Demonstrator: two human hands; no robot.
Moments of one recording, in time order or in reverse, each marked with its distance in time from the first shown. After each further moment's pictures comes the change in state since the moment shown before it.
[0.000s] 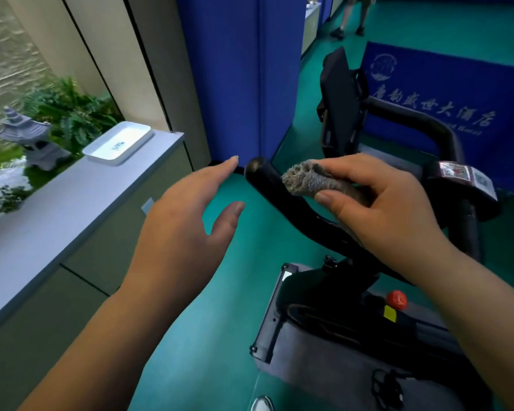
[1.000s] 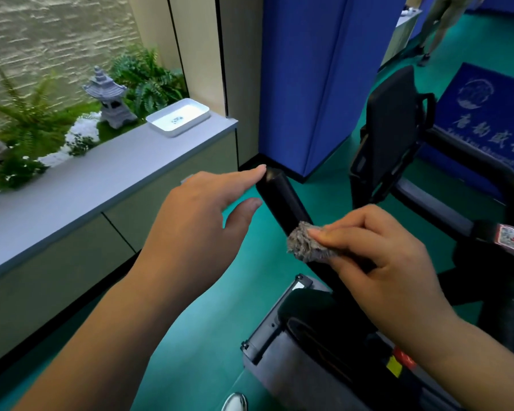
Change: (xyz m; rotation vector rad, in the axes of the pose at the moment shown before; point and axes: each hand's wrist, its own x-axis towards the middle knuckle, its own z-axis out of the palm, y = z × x) left_hand 0.005 0.032 0.013 0.124 0.100 -0.148; right_hand 0.001 0.044 -0.001 -0.038 -0.197 -0.298
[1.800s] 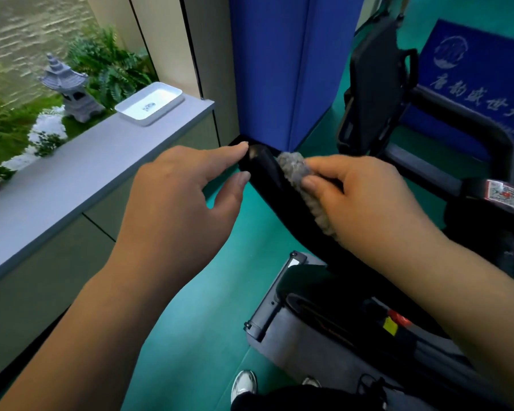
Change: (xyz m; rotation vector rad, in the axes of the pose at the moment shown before) left_hand 0.008 0.002 -0.003 0.011 0.025 0.034; right_hand 0.044 -0.025 0.003 -0.081 -0.148 0.478
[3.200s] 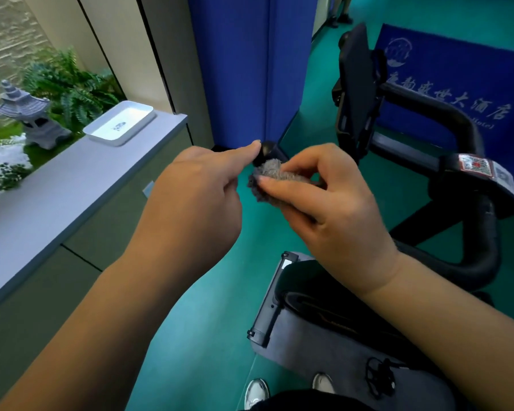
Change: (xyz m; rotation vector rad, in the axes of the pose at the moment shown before) left_hand 0.008 -0.031 -0.006 0.005 -0.159 0.211; right_hand -0.018 -0.013 0.050 -0.168 0.499 -0.573
